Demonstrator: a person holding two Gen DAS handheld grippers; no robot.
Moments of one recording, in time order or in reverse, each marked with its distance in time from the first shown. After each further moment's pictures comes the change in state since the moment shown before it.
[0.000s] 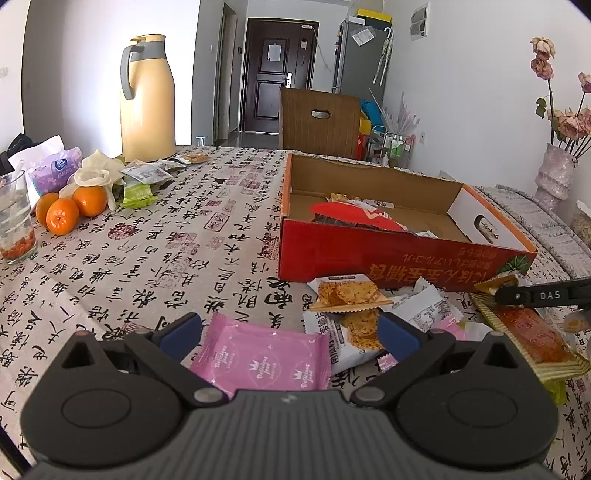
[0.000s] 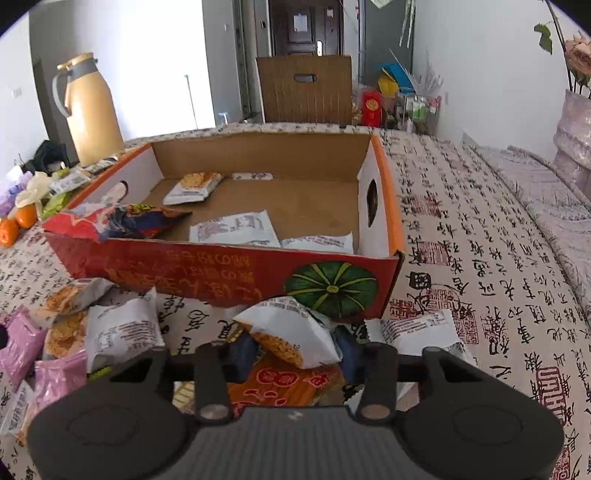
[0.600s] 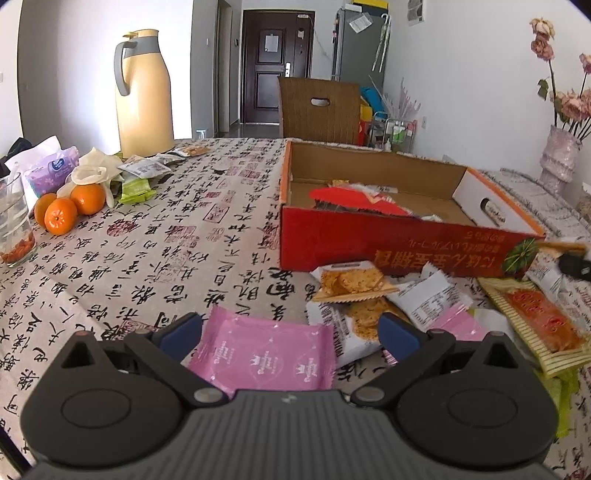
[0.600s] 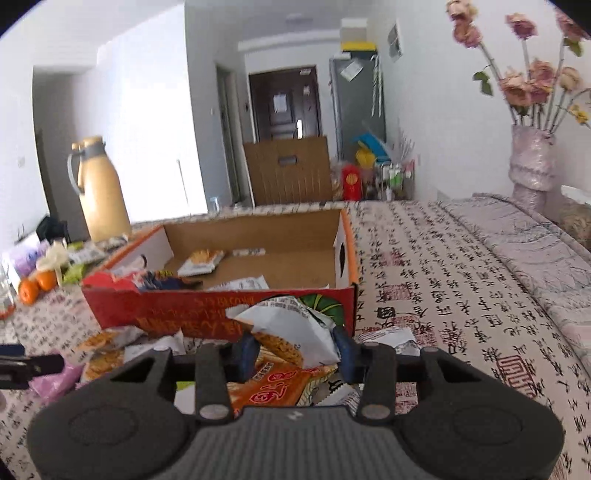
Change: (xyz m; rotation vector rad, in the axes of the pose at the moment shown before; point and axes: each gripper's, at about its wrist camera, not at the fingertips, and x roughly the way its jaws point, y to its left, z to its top) left arm 0.010 -0.004 -0.002 0.042 0.041 0.029; right arm -0.079 -0.009 -0.043 0.096 -0.299 -0.010
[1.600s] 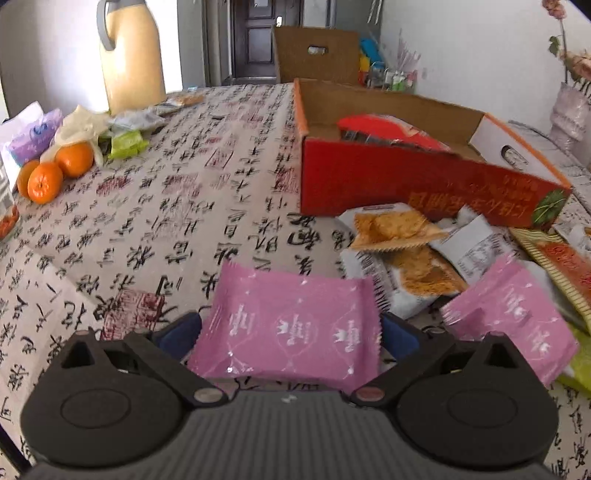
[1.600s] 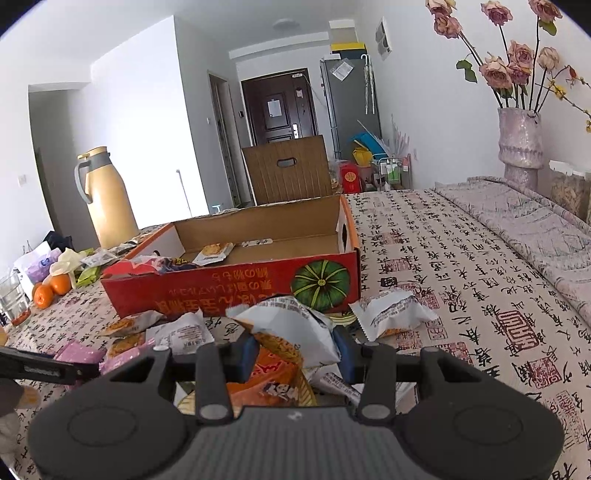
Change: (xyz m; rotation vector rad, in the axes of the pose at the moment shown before) left arm 0.037 0.019 -0.008 0.036 0.160 -0.007; right arm -0.022 0.006 -0.029 0.056 0.002 0.018
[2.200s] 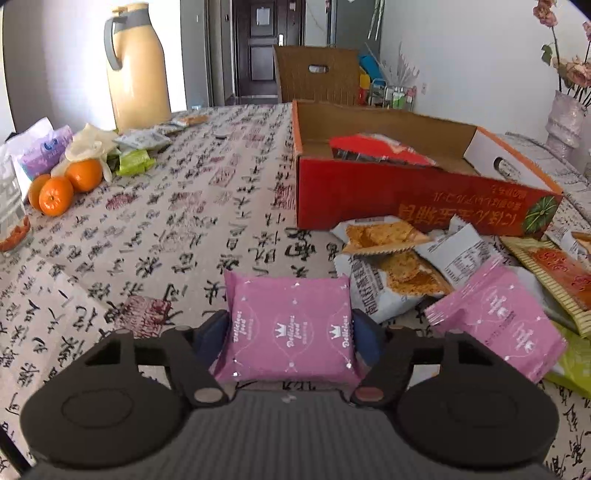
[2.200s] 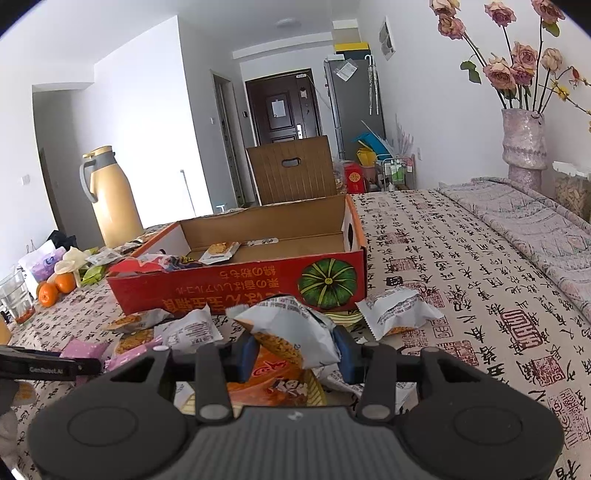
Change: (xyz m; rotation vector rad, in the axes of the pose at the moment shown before) left arm -0.021 -0.007 -0.006 0.007 -0.076 0.011; right arm -0.002 0.004 -0.003 -0.005 -0.003 0.011
